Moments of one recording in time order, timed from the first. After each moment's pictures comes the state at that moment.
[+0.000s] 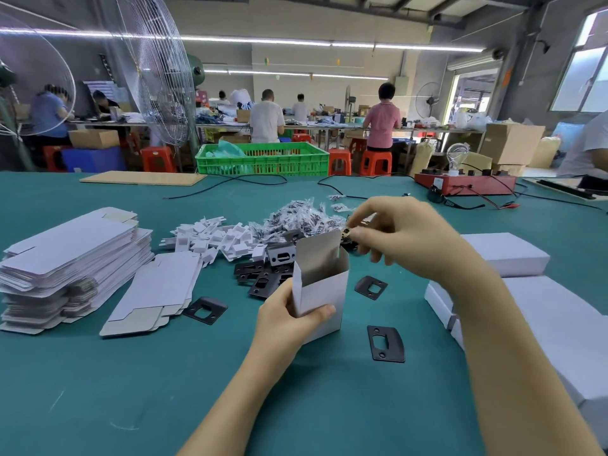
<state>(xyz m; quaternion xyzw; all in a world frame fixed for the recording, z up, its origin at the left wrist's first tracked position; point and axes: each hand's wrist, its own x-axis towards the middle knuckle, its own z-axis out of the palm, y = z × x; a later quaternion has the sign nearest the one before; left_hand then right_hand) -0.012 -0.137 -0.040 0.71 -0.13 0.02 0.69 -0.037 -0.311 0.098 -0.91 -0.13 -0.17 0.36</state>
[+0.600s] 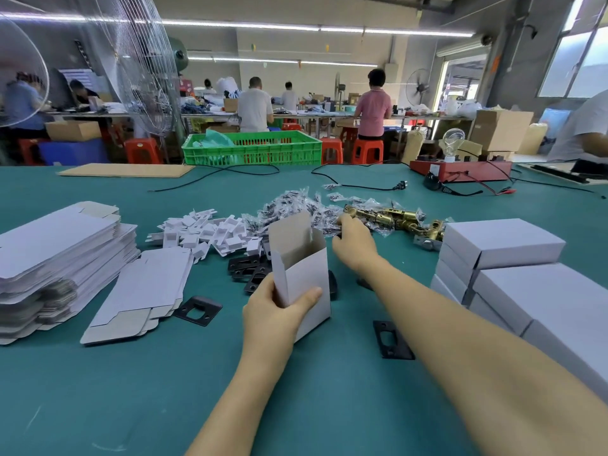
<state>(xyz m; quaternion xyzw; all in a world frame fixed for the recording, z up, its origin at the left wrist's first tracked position) -0.002 -0.134 -0.044 0.70 -0.05 0.08 0.71 0.116 -0.303 -0.014 -0.95 0.06 -0.18 0.26</state>
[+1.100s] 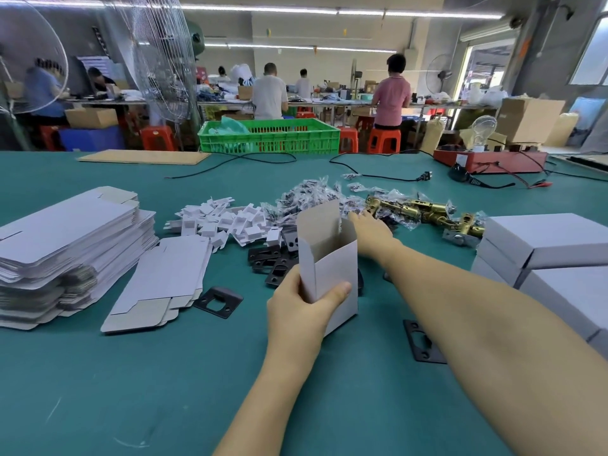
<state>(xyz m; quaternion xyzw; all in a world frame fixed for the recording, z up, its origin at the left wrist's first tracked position) 0.000 -0.131 -0.044 0.69 -0.06 0.07 0.72 0.160 -0.303 -0.027 -1.00 0.00 -0.06 0.04</state>
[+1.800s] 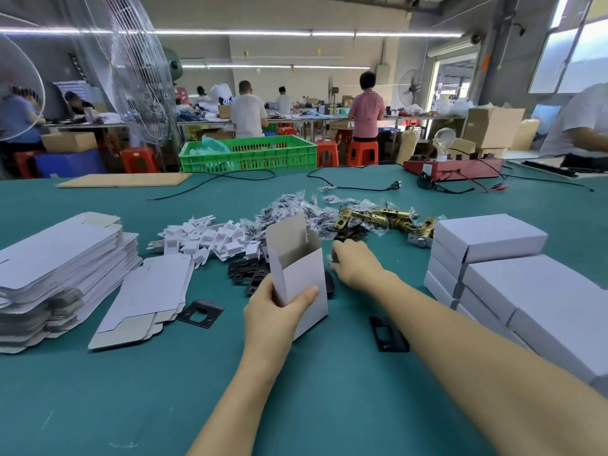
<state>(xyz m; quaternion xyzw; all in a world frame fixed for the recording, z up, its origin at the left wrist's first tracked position) 0.004 -0.129 -0.049 0.70 -0.05 0.08 0.70 0.096 -0.308 -0.033 -0.99 -0.01 -0.08 0.08</state>
